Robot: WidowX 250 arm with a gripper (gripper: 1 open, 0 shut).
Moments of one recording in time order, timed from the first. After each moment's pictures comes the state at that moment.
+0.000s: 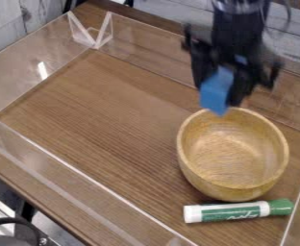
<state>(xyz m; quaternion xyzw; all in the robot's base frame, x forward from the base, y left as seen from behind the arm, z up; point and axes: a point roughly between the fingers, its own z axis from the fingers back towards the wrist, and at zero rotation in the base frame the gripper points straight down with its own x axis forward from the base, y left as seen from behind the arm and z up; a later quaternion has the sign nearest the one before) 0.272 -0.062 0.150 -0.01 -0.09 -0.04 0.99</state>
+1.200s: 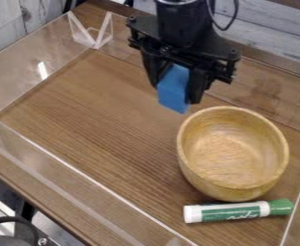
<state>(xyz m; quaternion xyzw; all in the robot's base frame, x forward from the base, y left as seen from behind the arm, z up) 0.236 -0.037 0.155 0.00 -0.12 0.02 0.99</state>
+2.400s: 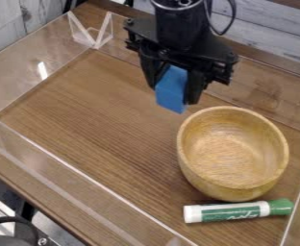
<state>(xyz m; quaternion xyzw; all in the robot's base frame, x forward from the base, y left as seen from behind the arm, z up) 0.236 -0.034 0.152 0.01 -0.13 0.04 0.99</state>
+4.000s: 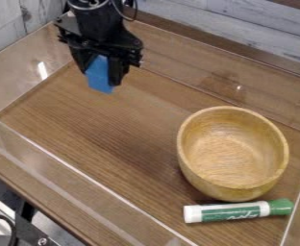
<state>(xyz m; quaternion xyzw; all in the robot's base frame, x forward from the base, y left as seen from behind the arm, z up) 0.246 0.078 0.119 0.05 -0.13 0.09 0.99</state>
